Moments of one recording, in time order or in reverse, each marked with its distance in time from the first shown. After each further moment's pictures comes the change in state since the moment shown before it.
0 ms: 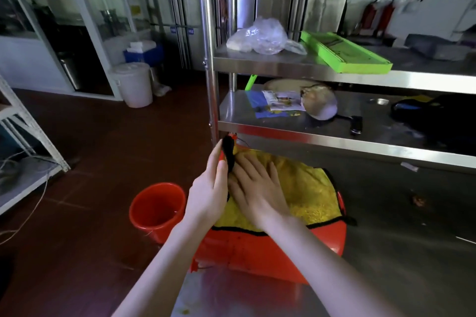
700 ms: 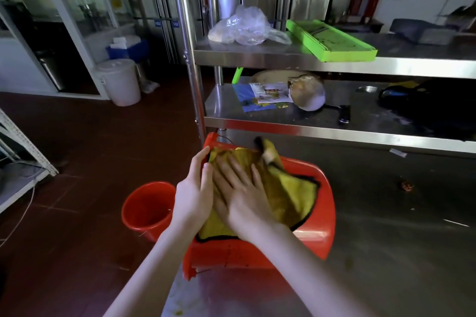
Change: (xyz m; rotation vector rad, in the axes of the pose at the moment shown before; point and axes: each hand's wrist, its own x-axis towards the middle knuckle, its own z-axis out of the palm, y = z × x) left_hand 0.005 -0.014 0.015 0.019 0.055 -0.012; right_hand -0.012 -0.007 0.011 0.016 0.017 -0.063
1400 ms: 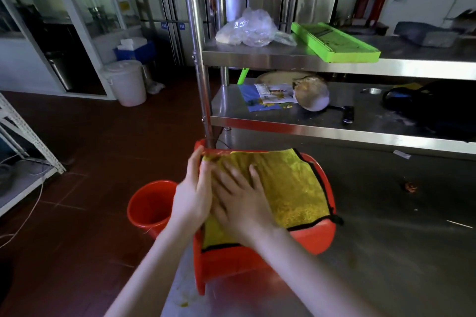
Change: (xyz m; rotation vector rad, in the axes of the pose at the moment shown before) left_hand -0.016 0.011 -0.022 -0.023 0.025 -0.115; right_hand -0.015 -0.019 -0.006 -0.120 -0.049 -0.064
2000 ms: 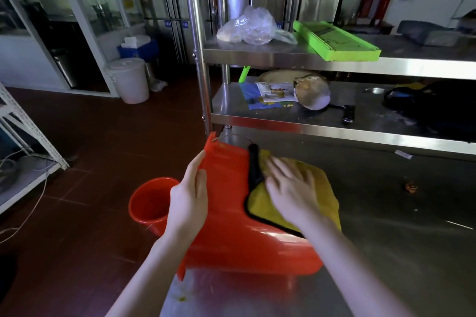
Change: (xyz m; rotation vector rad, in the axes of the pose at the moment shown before) left_hand -0.019 -0.014 0.002 0.003 0.059 0.140; right_hand -0.021 0.093 -0.007 0.114 -0.130 0.407
